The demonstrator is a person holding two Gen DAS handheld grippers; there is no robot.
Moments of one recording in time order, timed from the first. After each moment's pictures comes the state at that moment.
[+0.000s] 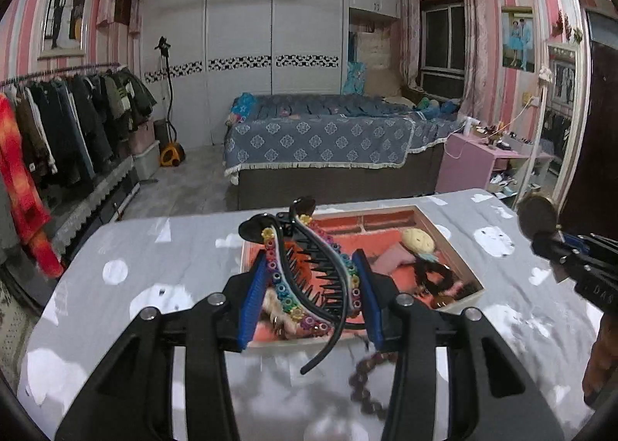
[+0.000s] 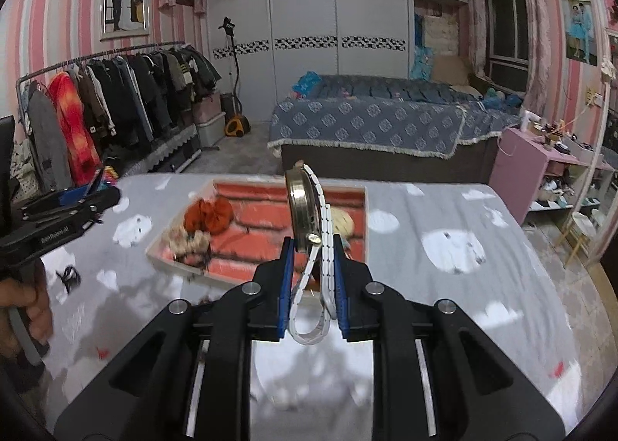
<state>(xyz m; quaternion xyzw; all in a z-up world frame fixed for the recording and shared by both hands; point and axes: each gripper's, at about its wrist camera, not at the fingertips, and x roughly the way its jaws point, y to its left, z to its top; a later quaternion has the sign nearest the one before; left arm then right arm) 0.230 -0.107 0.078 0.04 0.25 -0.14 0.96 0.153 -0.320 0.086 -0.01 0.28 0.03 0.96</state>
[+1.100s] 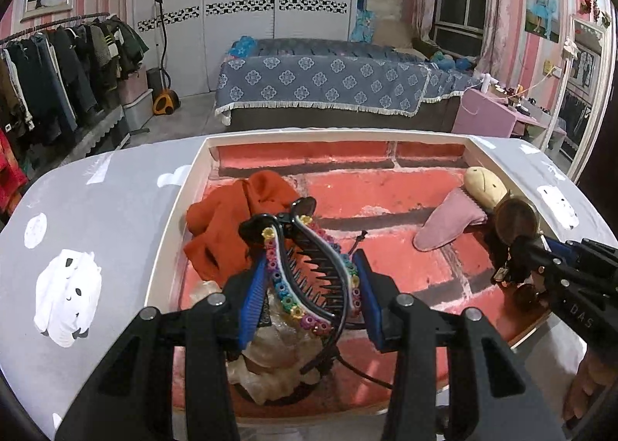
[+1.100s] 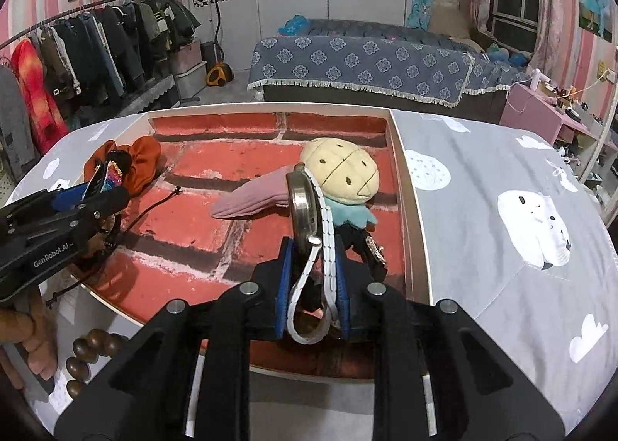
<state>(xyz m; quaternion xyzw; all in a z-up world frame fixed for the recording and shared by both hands) 0.340 -0.137 -0.040 0.03 0.35 -0.14 0.93 0.294 -0.315 -0.047 -0.01 0.38 0.01 0.93</state>
